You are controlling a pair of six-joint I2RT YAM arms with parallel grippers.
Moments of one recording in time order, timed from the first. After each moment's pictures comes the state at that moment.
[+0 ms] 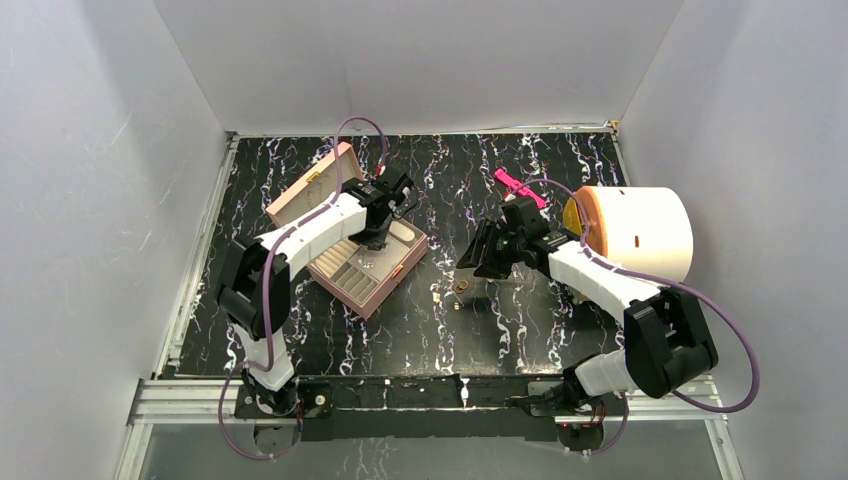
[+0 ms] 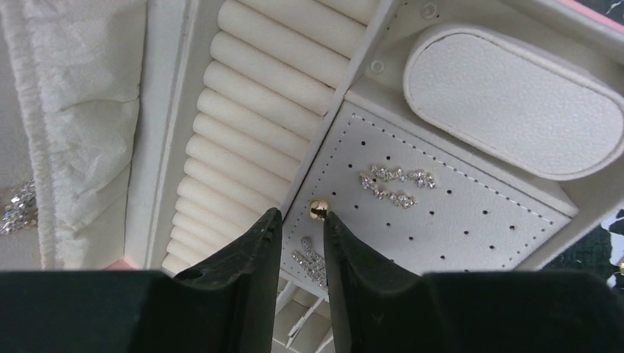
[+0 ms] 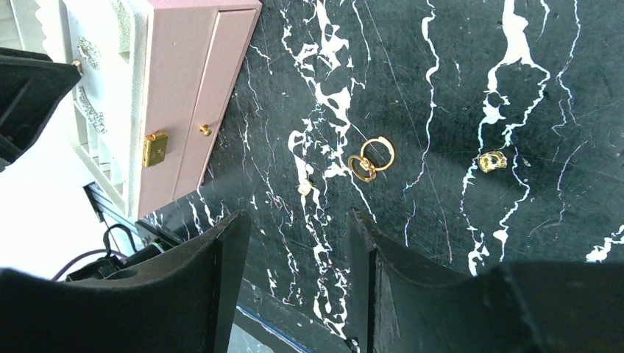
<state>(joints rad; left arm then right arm) -0.63 1.81 1.45 -0.95 -0.41 -0.24 0.49 1.38 0.83 -0.35 -0.33 0.78</state>
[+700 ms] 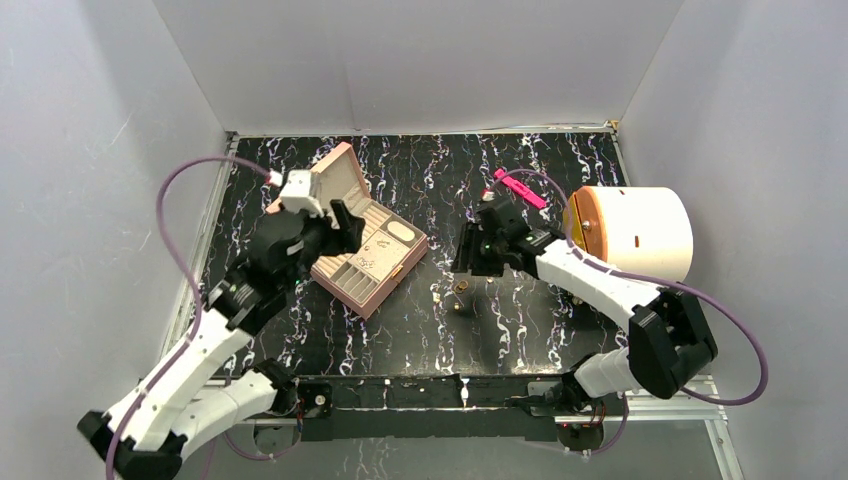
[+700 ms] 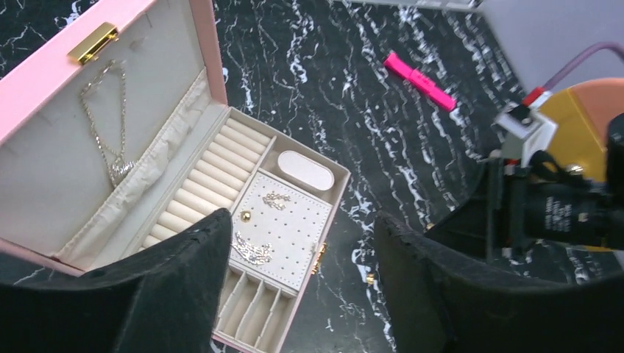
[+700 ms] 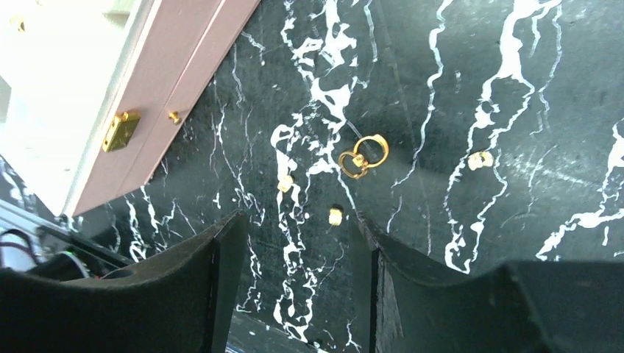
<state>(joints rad) -0.63 0.90 0.98 -0.42 -0.28 -0.36 0.61 1.38 0.91 -0.45 -0.16 0.68</state>
